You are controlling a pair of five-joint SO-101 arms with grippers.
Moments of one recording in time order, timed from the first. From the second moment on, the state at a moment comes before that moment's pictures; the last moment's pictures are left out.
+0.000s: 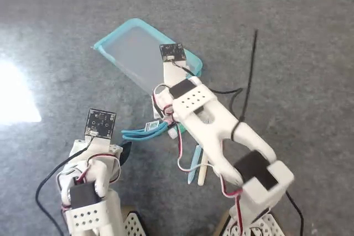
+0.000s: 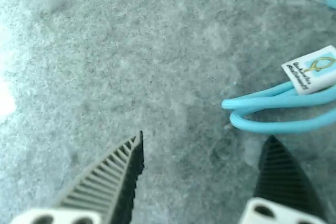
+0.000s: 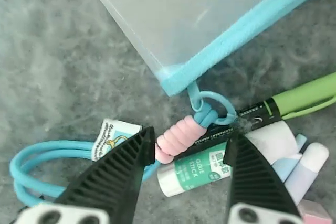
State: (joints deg) left arm -20.0 -103.1 96.9 69.7 -18.5; right arm -39.6 11.6 11.2 58.5 -26.5
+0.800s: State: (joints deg) left arm -20.0 -103.1 96.9 69.7 -18.5; right arm -38.8 22.8 1.1 66.0 -26.5
